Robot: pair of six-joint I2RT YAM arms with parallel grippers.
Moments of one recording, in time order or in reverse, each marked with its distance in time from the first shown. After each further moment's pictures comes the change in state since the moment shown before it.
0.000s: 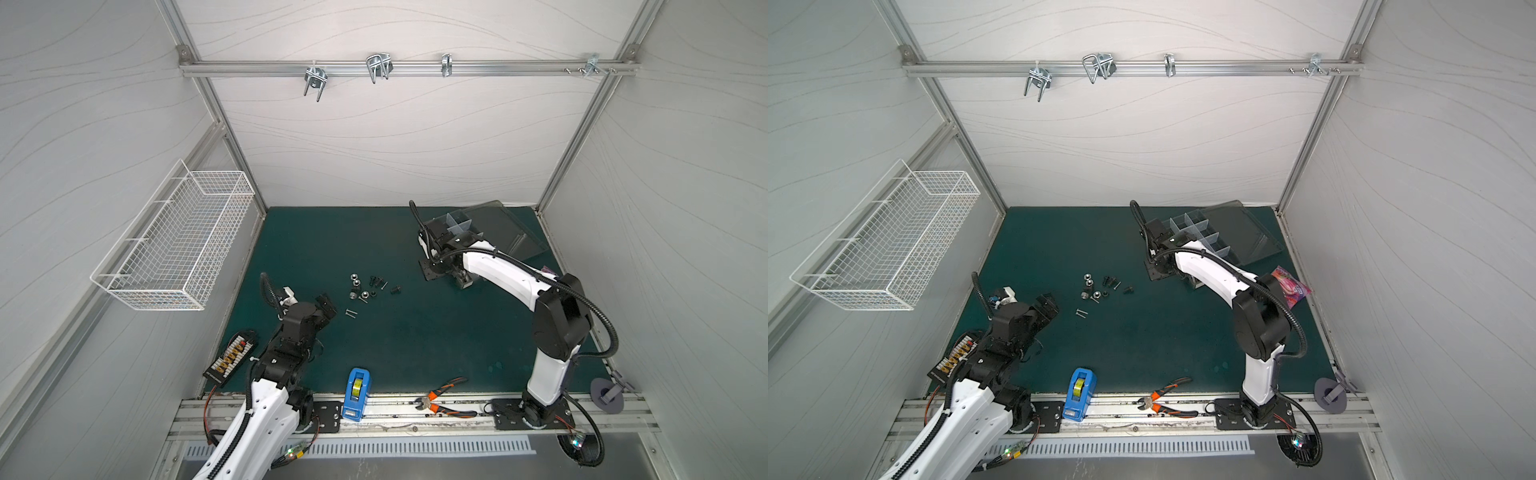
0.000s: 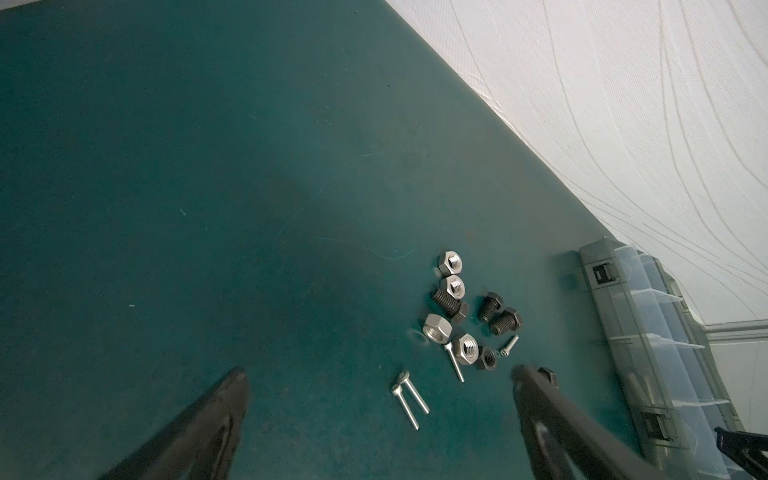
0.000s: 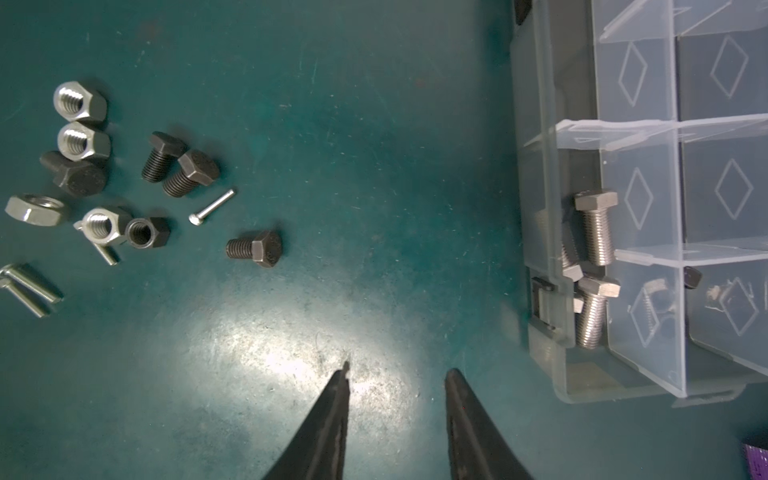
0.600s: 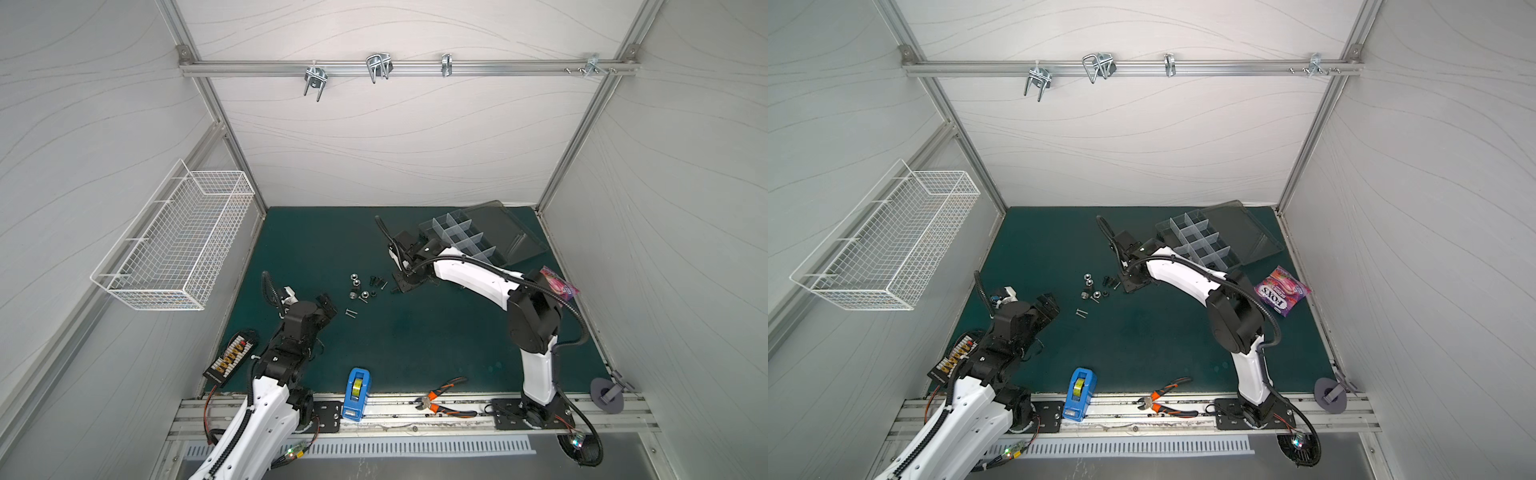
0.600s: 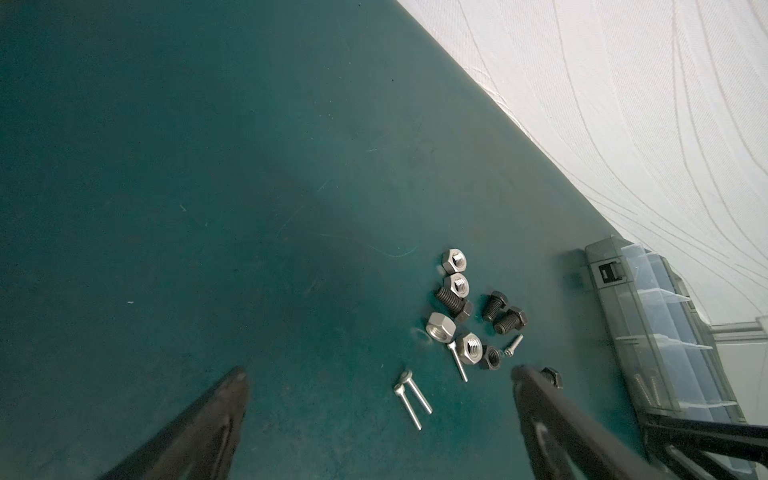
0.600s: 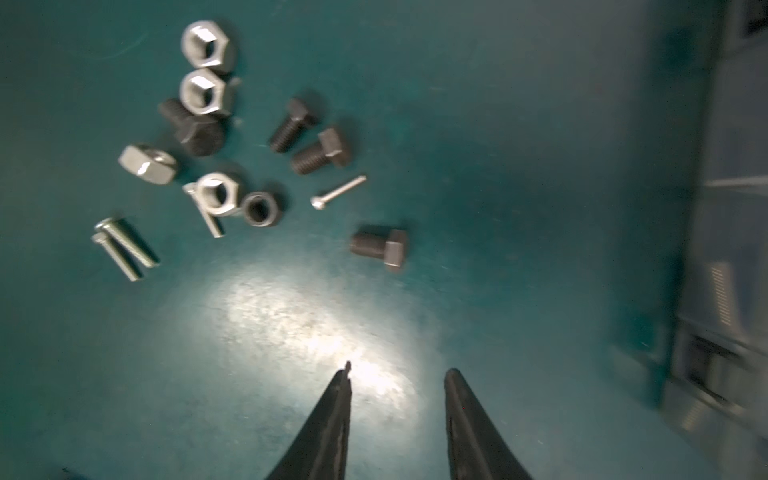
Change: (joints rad) left arm 0.000 0.018 0.000 0.008 0.003 -0.006; right arm 0.183 0.179 0.148 -0.011 -0.045 0.011
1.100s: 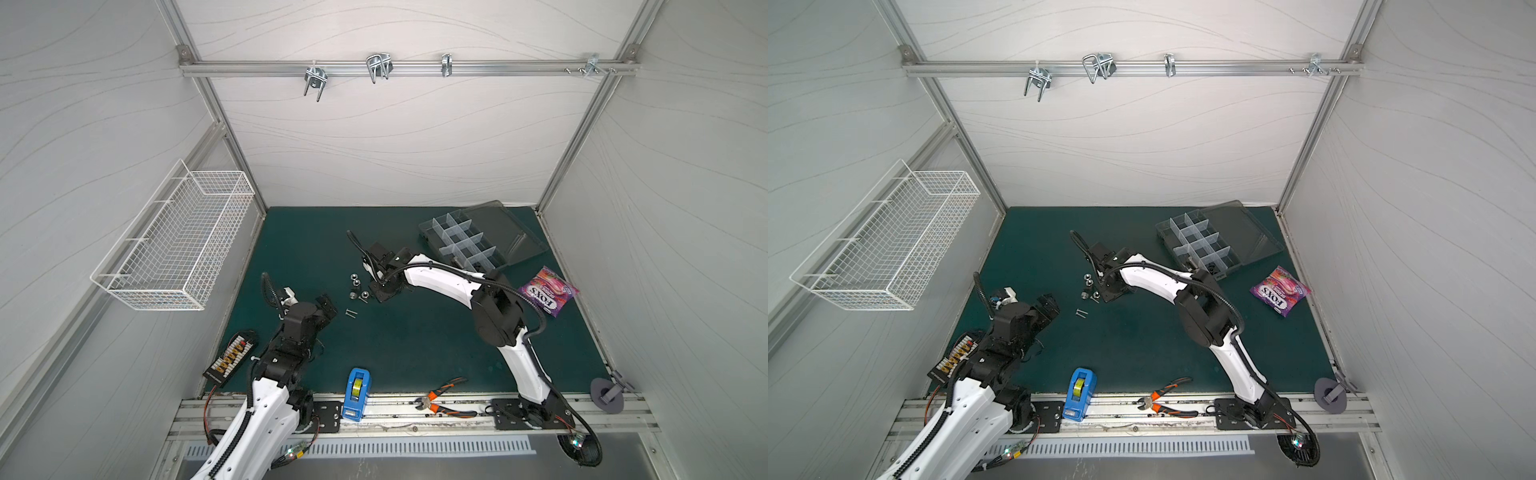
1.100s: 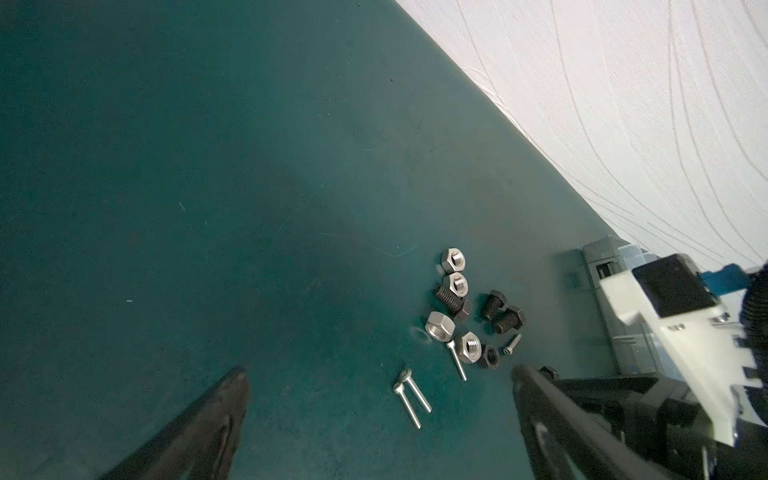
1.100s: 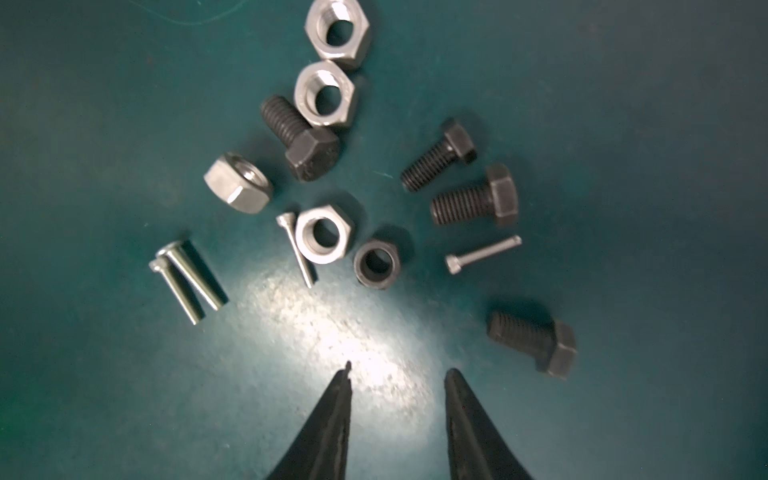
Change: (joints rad) left arm 0.000 -0.012 -0.007 0.000 0.001 -0.002; right arm 0.074 0.230 0.200 0.004 -0.061 -0.023
